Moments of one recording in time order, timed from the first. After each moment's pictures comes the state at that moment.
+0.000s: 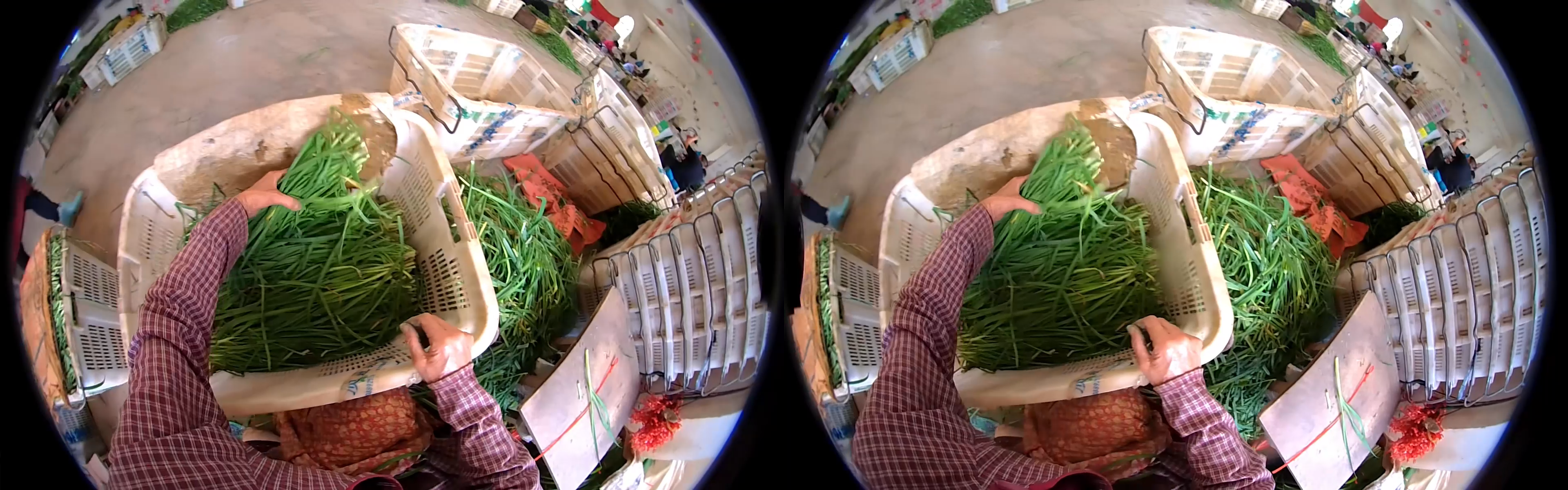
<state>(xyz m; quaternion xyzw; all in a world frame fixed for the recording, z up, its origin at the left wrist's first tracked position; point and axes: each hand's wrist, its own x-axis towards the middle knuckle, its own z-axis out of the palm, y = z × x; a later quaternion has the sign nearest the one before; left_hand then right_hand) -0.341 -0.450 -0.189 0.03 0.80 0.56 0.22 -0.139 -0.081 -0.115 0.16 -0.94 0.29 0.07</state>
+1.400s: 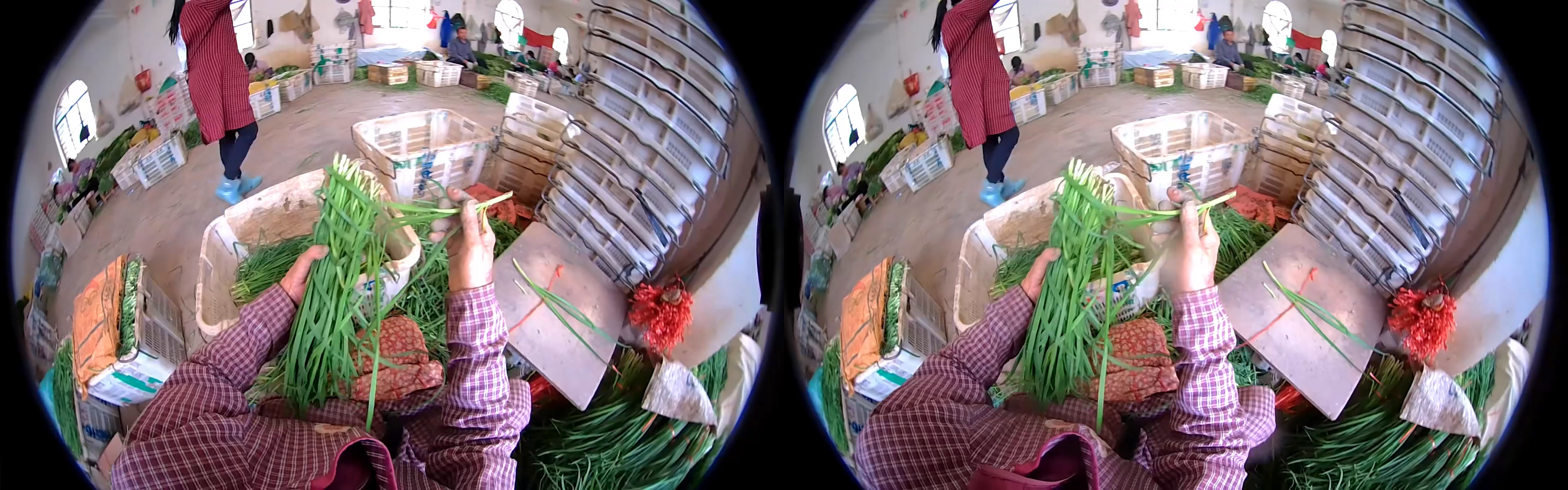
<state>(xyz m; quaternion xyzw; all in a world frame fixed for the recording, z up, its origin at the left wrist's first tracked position) 0.001 -0.268 -0.006 0.04 0.43 0.86 0.26 0.038 0.011 0.086 0.12 -0.49 0.84 0.19</state>
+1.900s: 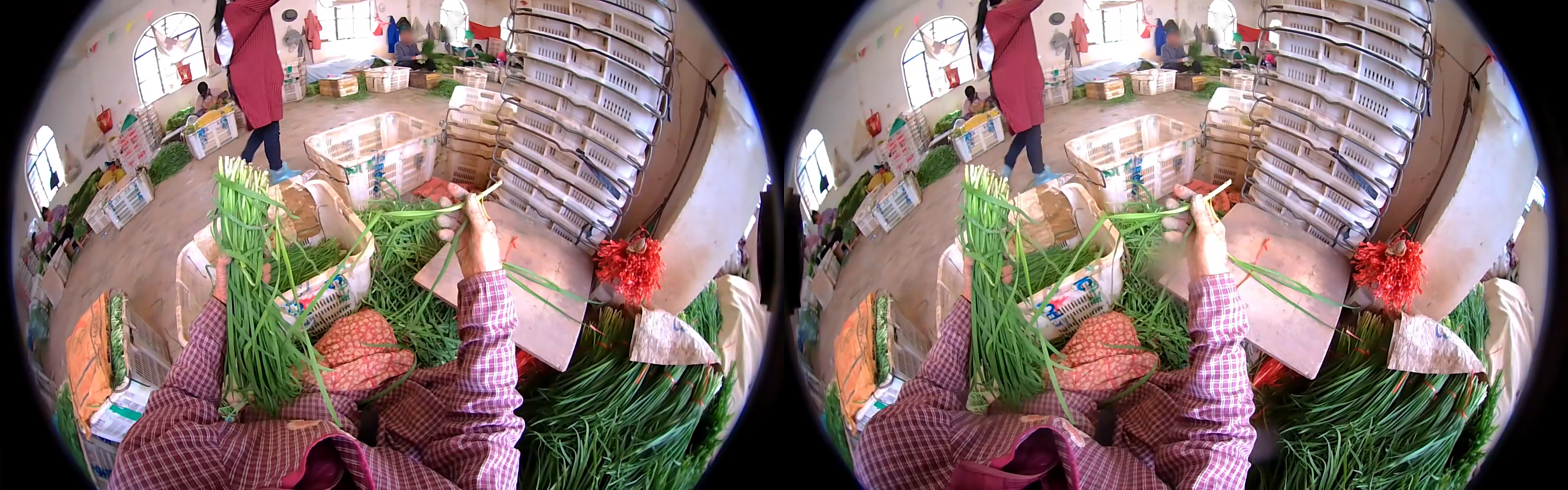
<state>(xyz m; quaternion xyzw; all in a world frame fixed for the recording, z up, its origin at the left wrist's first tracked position) 0.019 -0.326 -0.002 0.12 0.42 0.88 0.17 0.080 0.118 0.079 0.09 -0.47 0.86 0.17</state>
